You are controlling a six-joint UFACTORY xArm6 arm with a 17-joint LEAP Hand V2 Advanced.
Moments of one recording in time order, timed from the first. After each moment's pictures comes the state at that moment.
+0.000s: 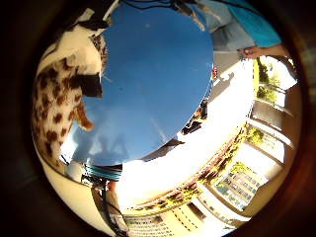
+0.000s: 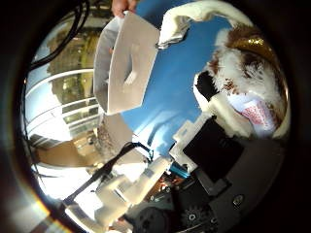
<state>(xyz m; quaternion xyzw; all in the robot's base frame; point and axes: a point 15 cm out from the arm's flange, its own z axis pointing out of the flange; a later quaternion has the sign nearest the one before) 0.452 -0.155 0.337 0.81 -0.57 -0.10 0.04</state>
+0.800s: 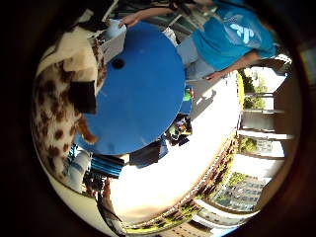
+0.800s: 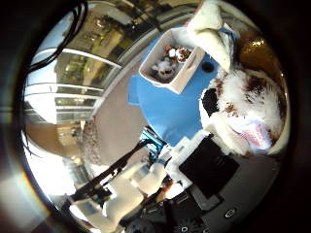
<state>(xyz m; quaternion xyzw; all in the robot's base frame) 0.430 -0.022 0.499 0.85 -0.52 0.05 -0.07</state>
